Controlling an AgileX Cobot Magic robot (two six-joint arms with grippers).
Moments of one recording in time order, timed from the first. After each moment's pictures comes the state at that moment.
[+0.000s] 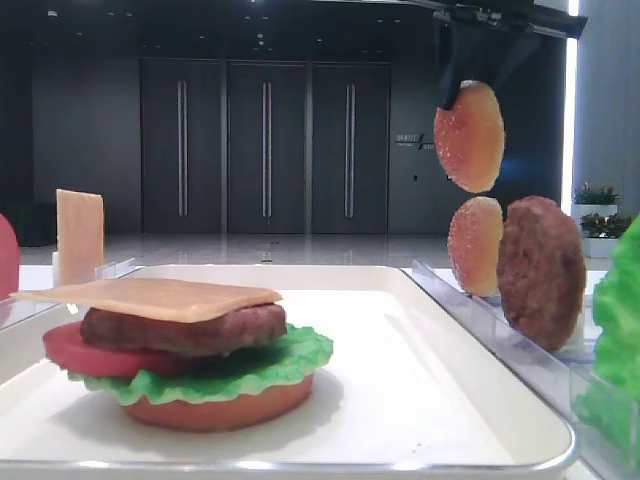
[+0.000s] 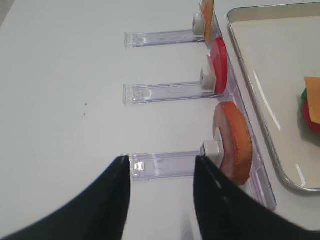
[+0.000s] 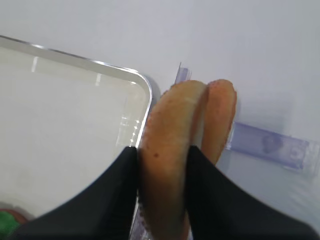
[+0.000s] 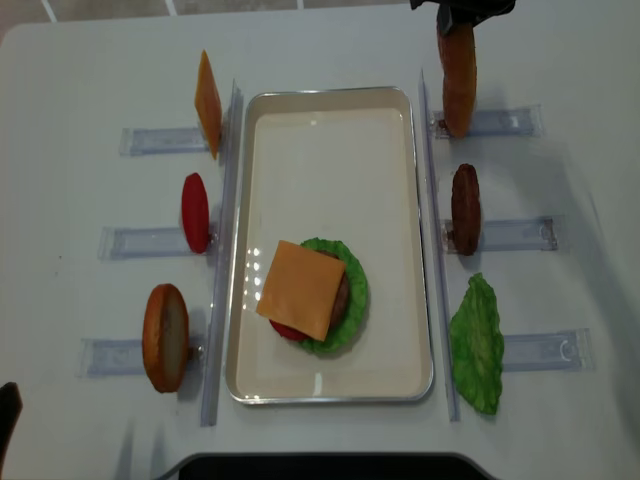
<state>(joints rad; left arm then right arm) 0.06 -0.02 -0.47 -0.02 1.11 0.09 0.36 1.88 -1.72 0.11 1.03 0.02</state>
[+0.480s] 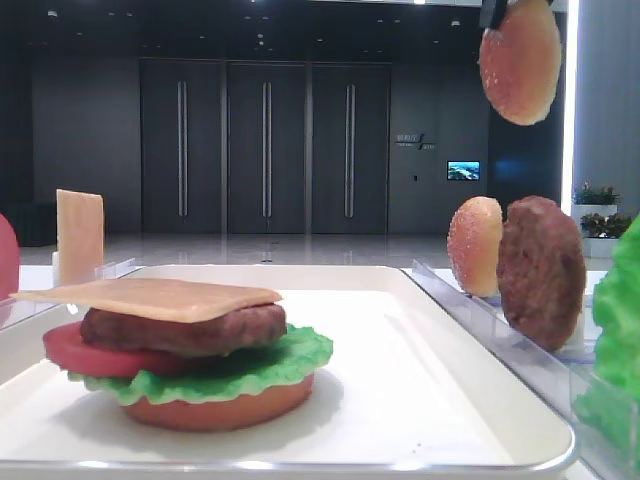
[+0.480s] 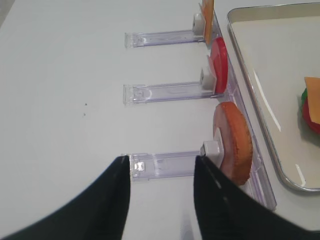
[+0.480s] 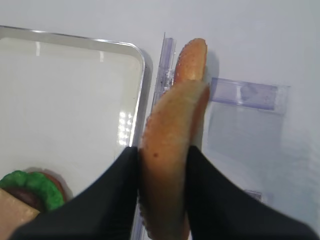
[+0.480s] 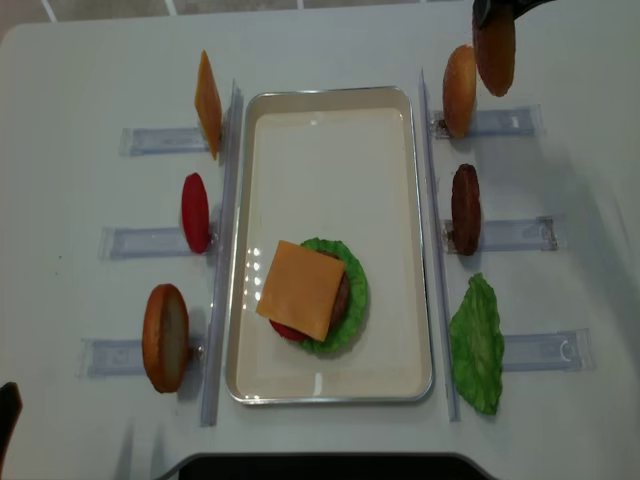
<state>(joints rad) 0.06 -0.02 -0.47 -0.02 1.11 0.09 0.36 1.72 -1.72 0.08 1.22 0.14</state>
